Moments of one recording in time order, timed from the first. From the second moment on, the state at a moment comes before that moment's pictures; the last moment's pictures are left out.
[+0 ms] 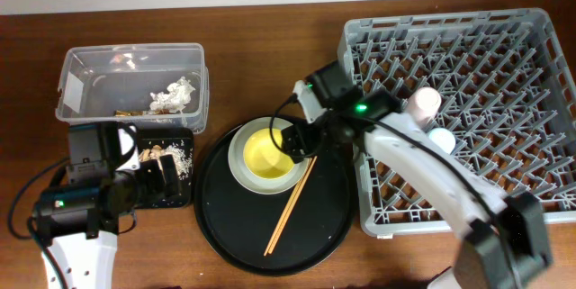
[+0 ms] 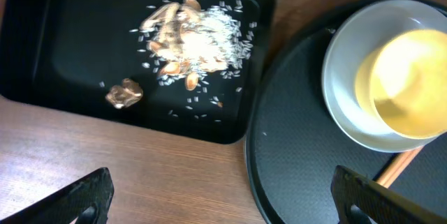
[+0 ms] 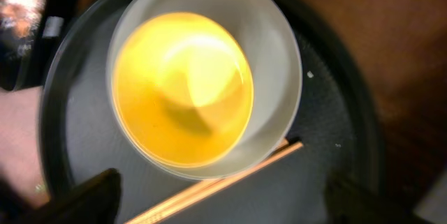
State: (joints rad) left arm 0.13 1.06 1.10 -1.19 0.02 -0.12; right arm 0.54 1.73 1.35 -0.81 -0.25 0.18
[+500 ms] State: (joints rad) left arm 0.13 1.06 1.10 -1.19 0.02 -0.12; right arm 0.59 1.97 1.34 -0.71 -0.22 0.42
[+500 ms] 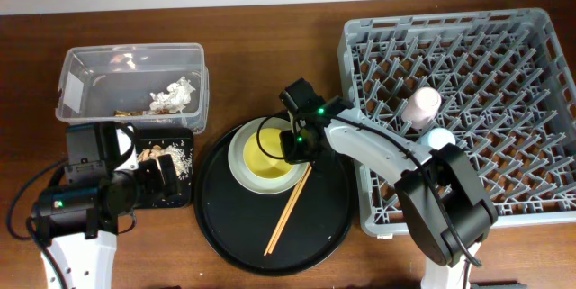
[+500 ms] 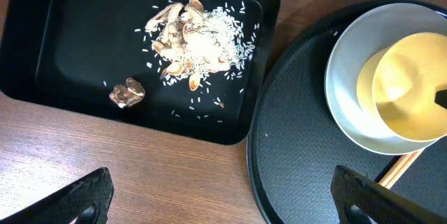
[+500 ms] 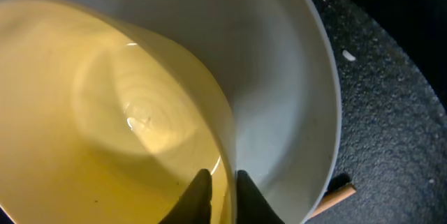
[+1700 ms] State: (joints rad) left arm 0.13 1.06 1.10 -1.19 0.02 -0.12; right arm 0.13 2.12 1.66 -0.47 1.23 0.05
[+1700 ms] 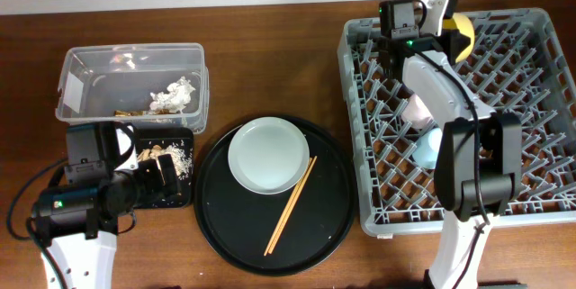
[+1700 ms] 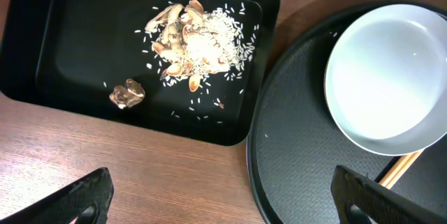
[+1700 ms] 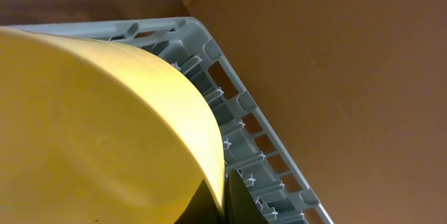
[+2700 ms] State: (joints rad) left arm 0.13 1.06 1.10 -1.19 0.02 -0.12; right arm 0.29 1.65 1.58 -1.17 -0.21 0.16
